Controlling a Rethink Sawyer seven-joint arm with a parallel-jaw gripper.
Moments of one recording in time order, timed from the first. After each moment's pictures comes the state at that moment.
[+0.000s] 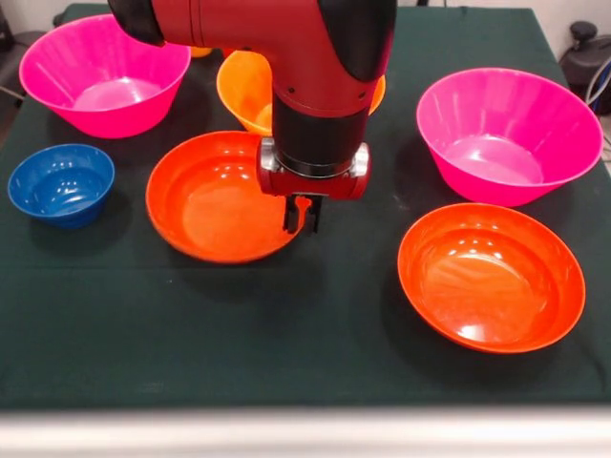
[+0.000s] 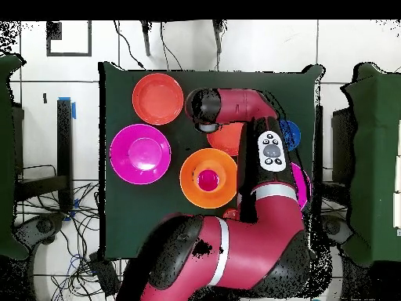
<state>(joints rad) -0.31 -0.25 0.20 1.01 -0.35 0.84 1.76</state>
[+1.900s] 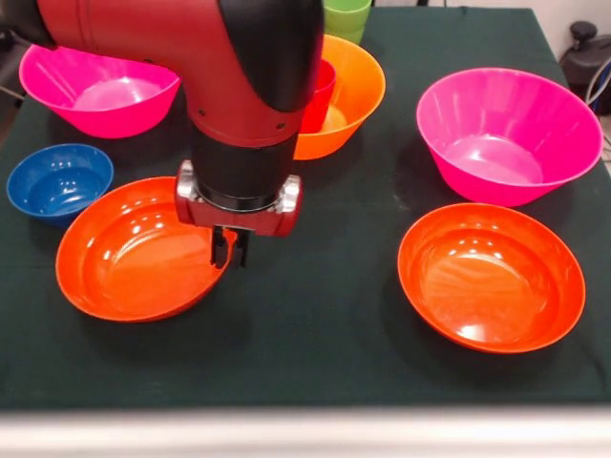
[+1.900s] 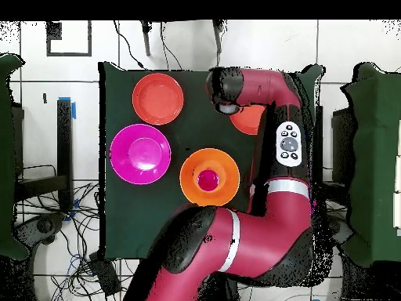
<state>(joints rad) -0.34 -0.17 0.20 0.74 -0.38 0.98 1.73</state>
